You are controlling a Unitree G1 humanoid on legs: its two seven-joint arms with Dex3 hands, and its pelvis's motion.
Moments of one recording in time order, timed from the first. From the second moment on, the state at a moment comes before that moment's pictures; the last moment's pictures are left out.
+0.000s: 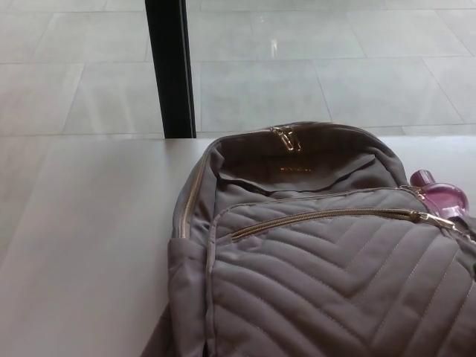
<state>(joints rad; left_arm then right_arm) 0.18 0.58 0.47 1.22 -0.19 -0.15 -0.42 0.41 -0.73 -0.40 -0.19 0.16 0.04 0.36</state>
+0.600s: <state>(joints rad) 0.18 0.58 0.47 1.22 -0.20 -0.15 -0.44 0.27 -0.75 -0.39 -0.19 0.04 -0.03 0.35</state>
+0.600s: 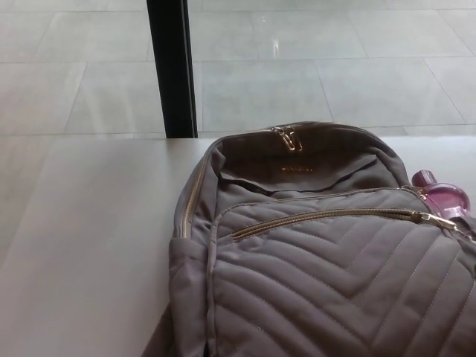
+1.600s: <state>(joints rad) 0.16 0.59 0.48 1.23 -0.22 -0.15 -0.48 0.14 -0.79 -0.26 -0.29 -0.09 0.02 0.36</state>
